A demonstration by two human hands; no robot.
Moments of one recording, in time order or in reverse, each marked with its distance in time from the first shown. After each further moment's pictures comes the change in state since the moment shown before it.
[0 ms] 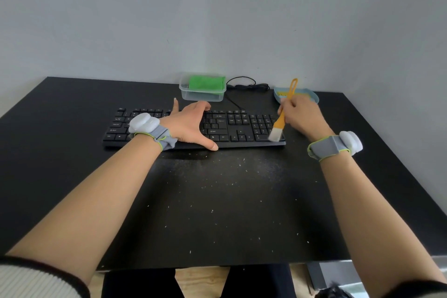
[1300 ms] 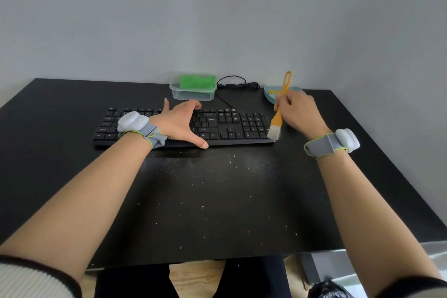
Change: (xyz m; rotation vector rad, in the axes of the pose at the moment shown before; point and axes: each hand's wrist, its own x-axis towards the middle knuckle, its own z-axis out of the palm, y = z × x) left_hand -0.001 -0.001 0.000 -0.029 -0.005 -0.007; right_hand -0.010 0.005 -0.013 -0.057 0.092 -0.125
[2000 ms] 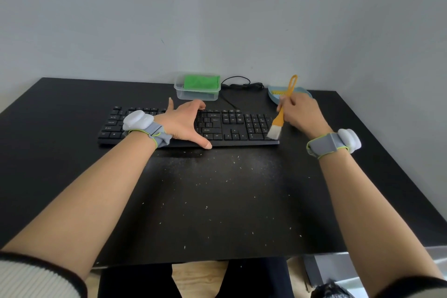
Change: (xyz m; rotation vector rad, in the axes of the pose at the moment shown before) left_hand -0.001 0.003 -0.002 0.007 -0.013 -0.005; right_hand 0.004 0.000 0.002 0.050 -0.069 0.110
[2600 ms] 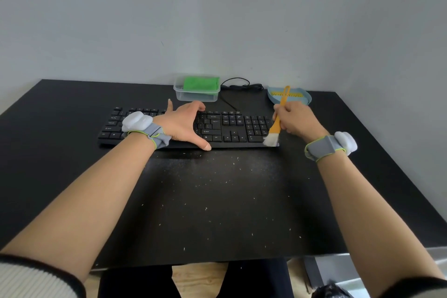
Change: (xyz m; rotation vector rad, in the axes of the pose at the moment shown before) left_hand 0.000 0.000 0.000 0.003 -0.008 0.001; right_hand -0.002 0.007 0.008 0.038 -0.080 0.046
